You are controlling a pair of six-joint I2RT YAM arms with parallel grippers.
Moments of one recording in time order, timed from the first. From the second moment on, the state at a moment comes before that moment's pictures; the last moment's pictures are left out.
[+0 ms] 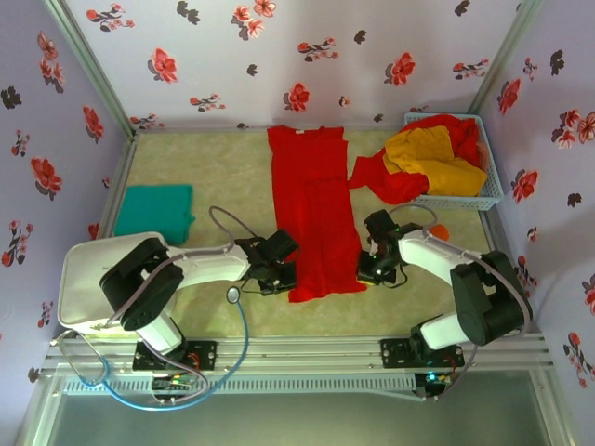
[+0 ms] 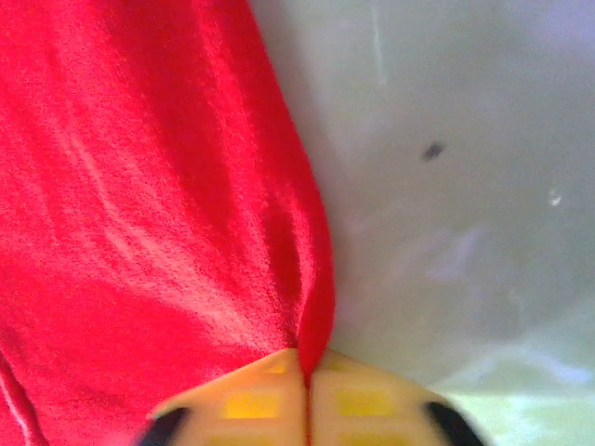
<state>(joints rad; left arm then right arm) -0.96 1.64 0.83 -0.40 0.20 -1.10 0.44 1.42 0.68 -0.71 -0.29 0.64</state>
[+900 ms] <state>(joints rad) -0.99 1.22 0.76 -0.68 0.19 -1.20 0.70 1.20 0.81 -0.85 -0.24 0.98</state>
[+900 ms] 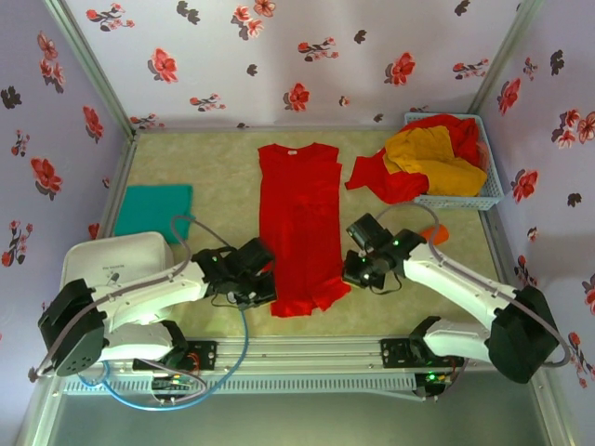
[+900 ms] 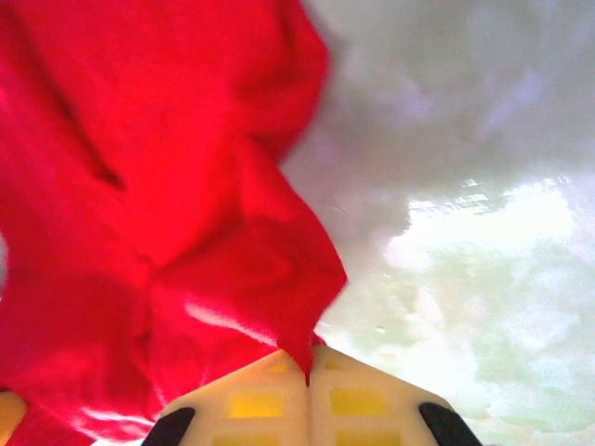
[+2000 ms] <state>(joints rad) -0.48 1.80 1.36 -0.77 0.33 -0.70 0.42 1.79 1.34 -0.72 -0.28 0.79</state>
